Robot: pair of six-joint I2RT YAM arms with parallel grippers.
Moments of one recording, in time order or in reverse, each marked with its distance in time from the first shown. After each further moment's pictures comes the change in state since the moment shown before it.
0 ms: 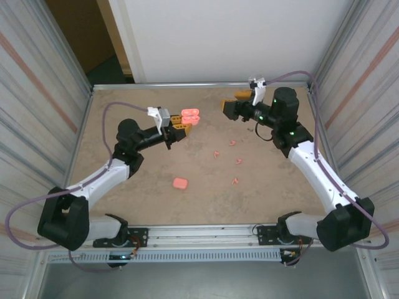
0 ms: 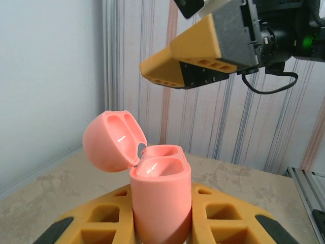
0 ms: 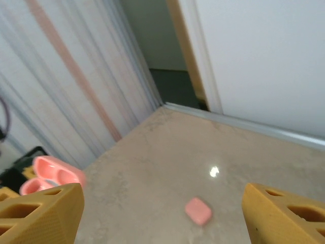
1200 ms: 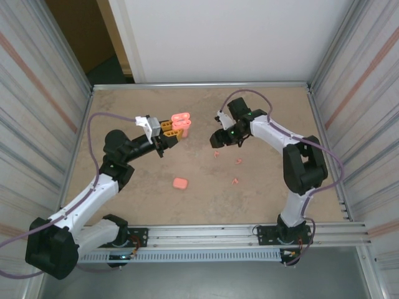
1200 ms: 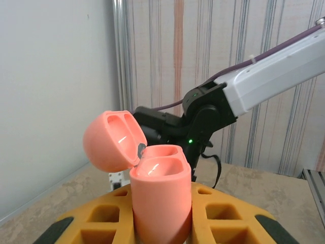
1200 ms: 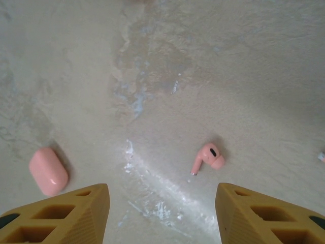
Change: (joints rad) left arm 0.001 -0.240 -0.077 -0.131 -0.074 0.066; right arm 0.117 0.613 0.238 -0.640 0.076 -0.241
